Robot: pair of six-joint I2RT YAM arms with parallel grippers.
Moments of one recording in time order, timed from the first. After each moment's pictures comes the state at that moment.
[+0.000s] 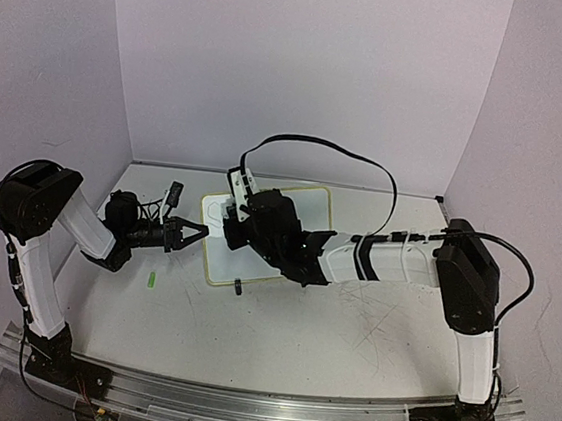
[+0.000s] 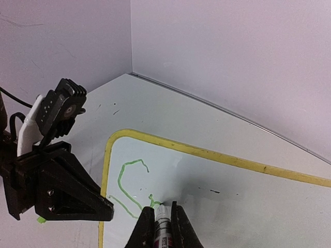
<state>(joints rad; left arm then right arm) -0.28 1.88 0.61 1.14 0.97 -0.44 1.06 2.12 1.57 0.29 0.42 0.07</state>
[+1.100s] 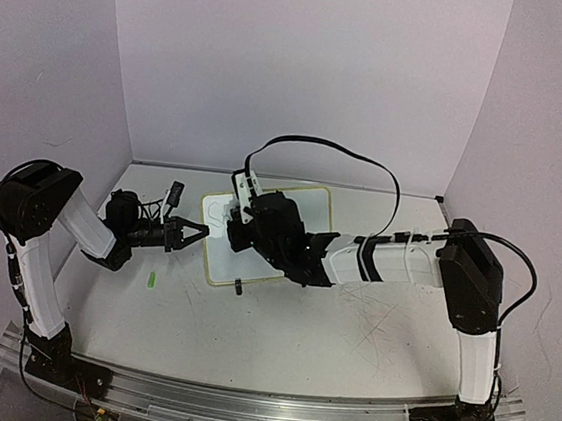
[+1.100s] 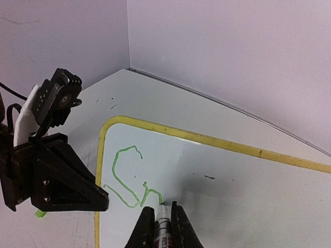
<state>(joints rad) -0.28 1.88 0.62 1.12 0.97 -0.44 1.05 2.10 1.53 0.29 0.43 0.09</state>
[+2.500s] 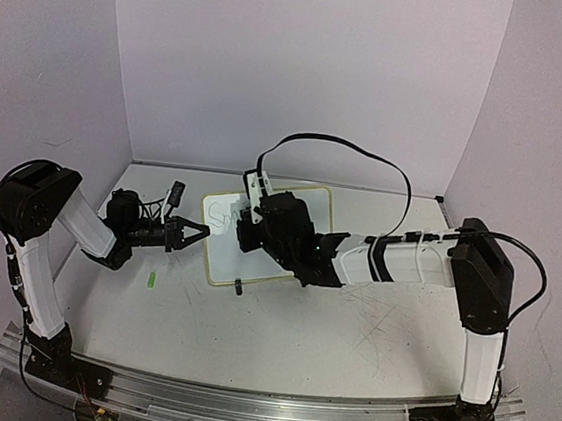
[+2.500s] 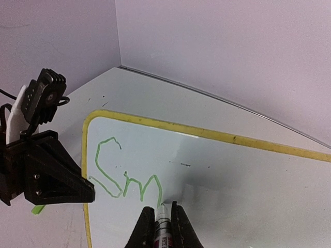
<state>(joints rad) -0.28 1.87 0.62 1.10 0.97 -0.42 1.04 2.05 1.45 0.28 0.44 0.14</state>
